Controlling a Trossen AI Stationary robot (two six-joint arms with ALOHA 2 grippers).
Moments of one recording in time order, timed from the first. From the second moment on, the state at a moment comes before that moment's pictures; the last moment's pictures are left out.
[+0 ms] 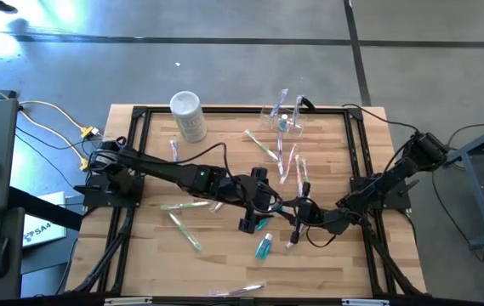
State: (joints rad) left arm -0.23 1.79 1.64 -0.36 -0.16 0.18; right arm 0.62 1.41 0.59 0.62 0.88 0.08
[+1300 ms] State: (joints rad) left arm -0.07 1.79 1.79 -0.59 -0.27 0.27; right arm 0.83 1.41 0.59 0.62 1.56 -0.08
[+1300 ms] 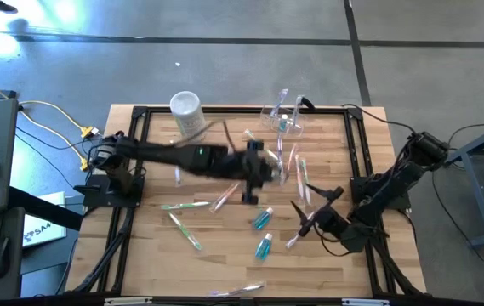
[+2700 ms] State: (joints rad) left arm 0.51 2.12 1.89 -0.23 0.07 -0.01; right arm 1.02 1.41 0.59 0.58 1.52 0.22
